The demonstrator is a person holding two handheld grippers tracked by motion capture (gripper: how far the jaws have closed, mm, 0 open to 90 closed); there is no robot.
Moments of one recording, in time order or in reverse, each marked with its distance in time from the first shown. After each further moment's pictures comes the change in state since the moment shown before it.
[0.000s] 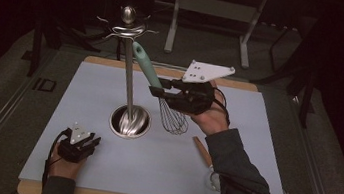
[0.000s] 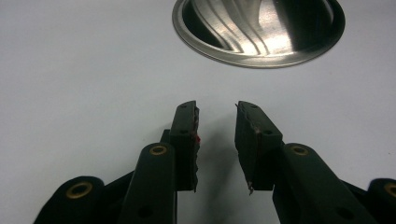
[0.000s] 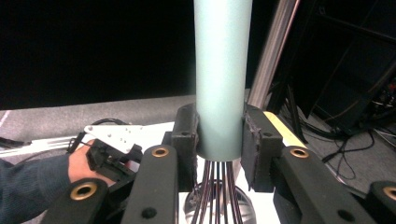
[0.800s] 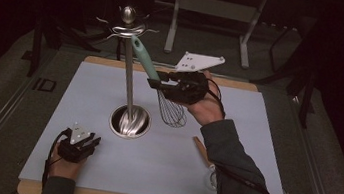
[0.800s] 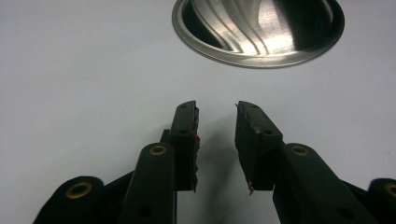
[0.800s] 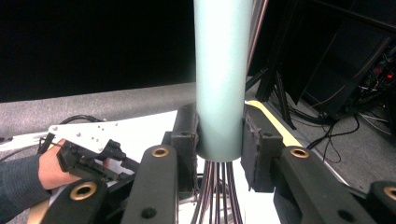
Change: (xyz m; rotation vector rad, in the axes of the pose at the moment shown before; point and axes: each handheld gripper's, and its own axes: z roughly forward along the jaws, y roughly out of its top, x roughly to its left) left arm 0.000 0.000 0.000 0.001 -0.001 0.003; right arm -0.018 0.003 0.021 0.054 -0.048 0.012
